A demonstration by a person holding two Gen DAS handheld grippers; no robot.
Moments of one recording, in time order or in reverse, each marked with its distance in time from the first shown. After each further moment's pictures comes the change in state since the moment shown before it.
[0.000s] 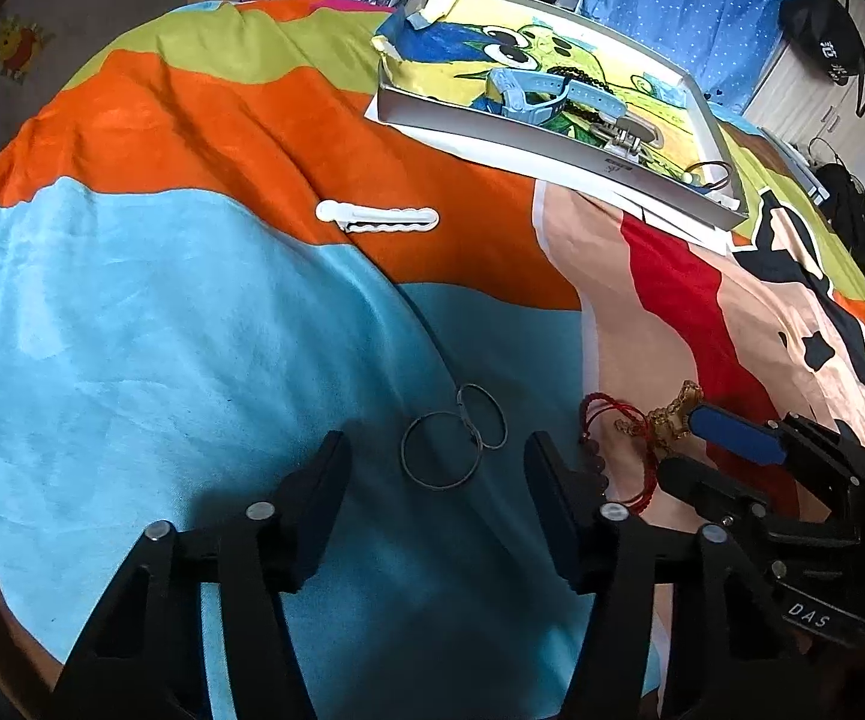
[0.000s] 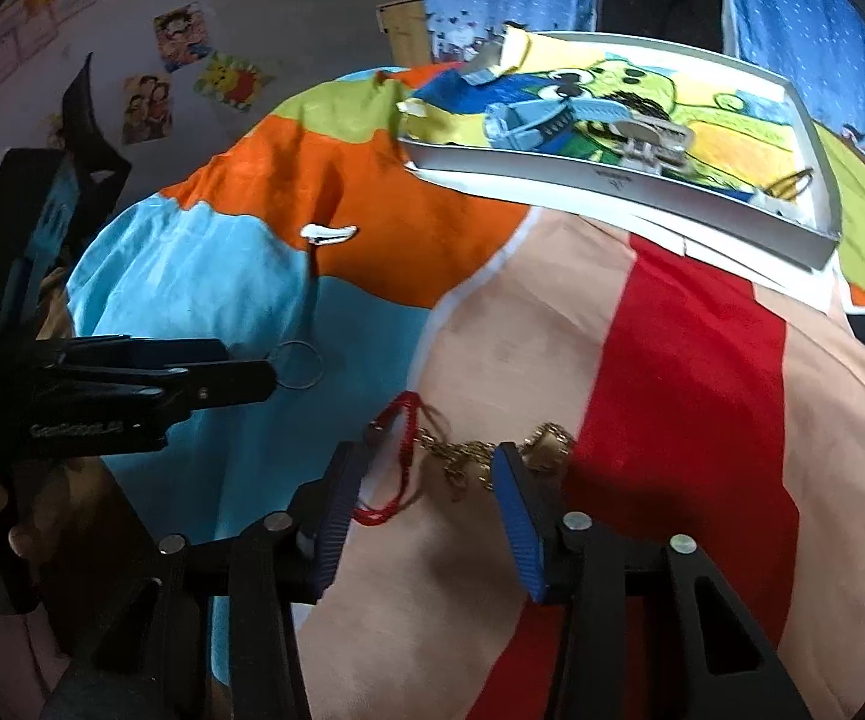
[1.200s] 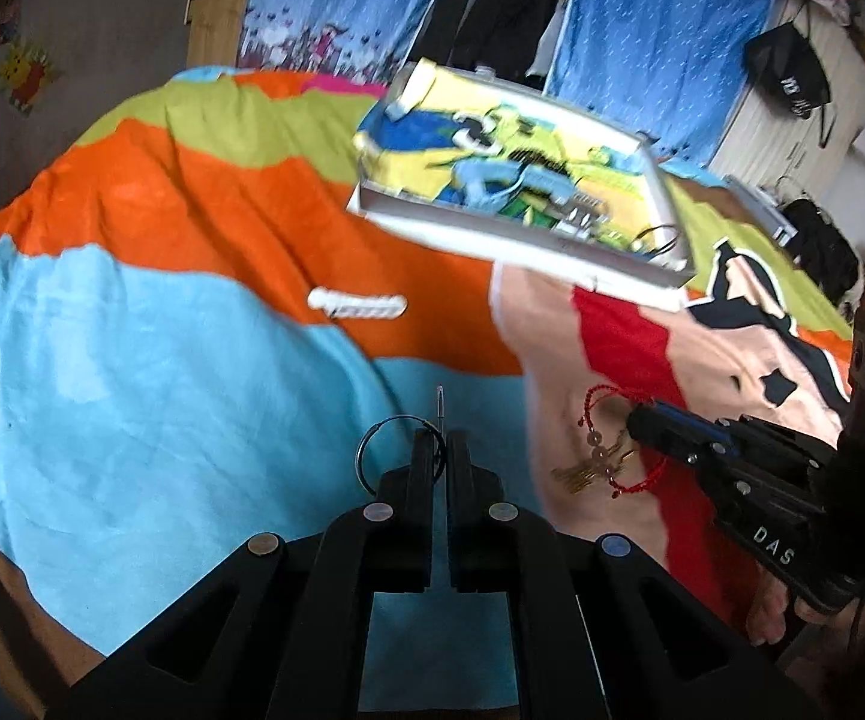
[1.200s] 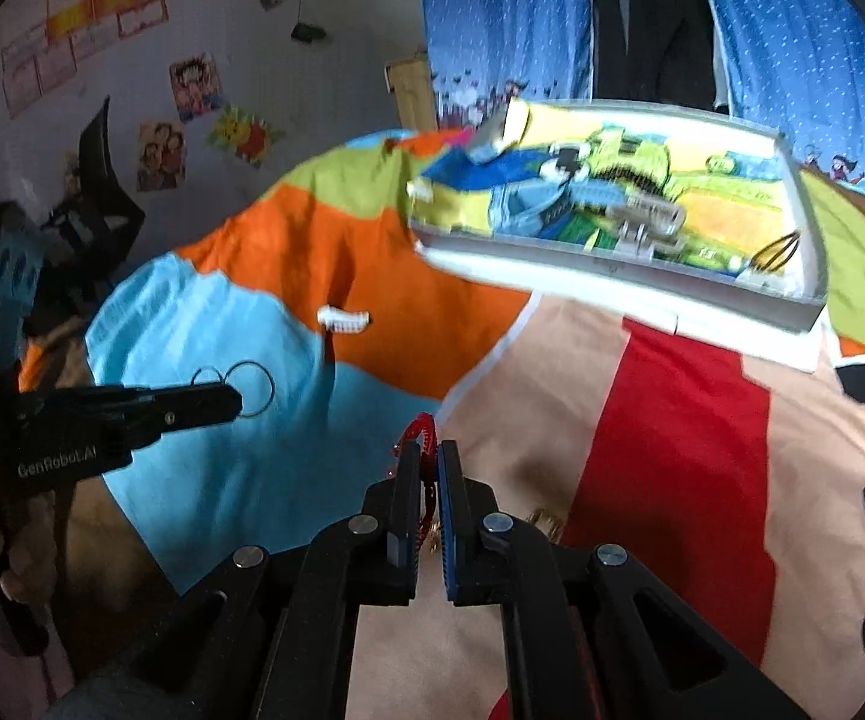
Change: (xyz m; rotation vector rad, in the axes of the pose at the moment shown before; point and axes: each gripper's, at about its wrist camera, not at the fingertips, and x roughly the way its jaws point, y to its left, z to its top) left arm -0.047 -0.017 0.000 0.018 -0.184 -0.046; right arm -0.025 -0.001 0.018 0.010 -0.174 0.013
